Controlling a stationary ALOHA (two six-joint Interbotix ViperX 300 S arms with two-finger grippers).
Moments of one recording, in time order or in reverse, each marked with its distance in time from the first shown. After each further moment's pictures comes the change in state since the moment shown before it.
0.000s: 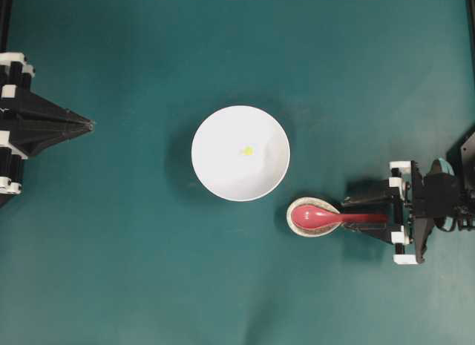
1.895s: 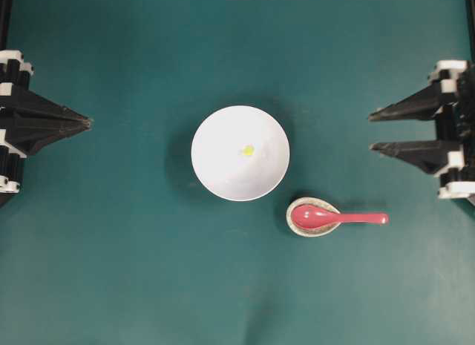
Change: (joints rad) left arm 0.000 0.002 0.000 0.000 -0.038 0.002; right arm -0.615 -1.008 -0.143 -0.647 0.845 -0.054
